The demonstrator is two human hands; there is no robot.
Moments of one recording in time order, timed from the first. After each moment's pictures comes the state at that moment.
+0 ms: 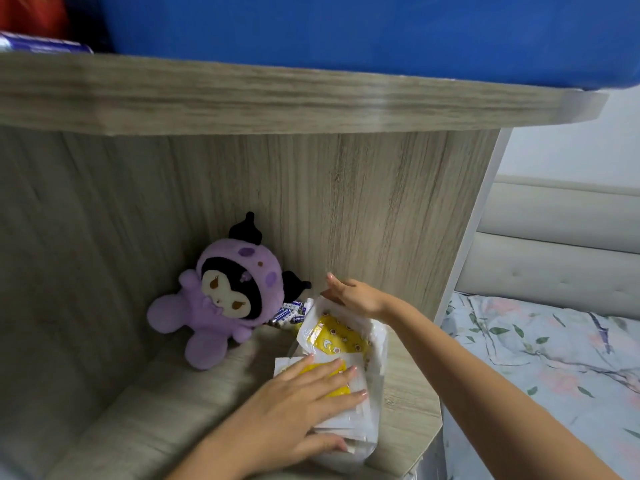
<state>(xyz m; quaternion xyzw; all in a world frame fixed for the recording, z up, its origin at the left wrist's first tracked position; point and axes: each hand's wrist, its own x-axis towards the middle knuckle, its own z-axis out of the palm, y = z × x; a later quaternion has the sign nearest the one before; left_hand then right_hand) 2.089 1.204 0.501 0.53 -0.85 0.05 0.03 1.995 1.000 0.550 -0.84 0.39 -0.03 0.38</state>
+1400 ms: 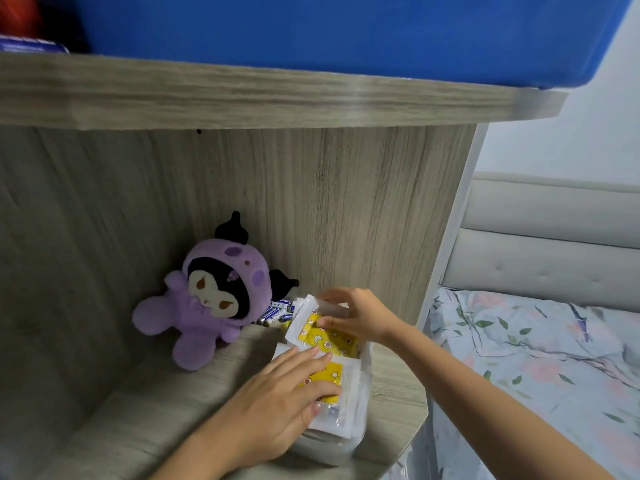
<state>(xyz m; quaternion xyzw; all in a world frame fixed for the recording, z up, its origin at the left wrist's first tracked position) 2.096 1.207 0.484 0.54 -0.82 0.09 0.19 1.954 1.017 0.531 -0.91 0.30 -0.14 0.24</state>
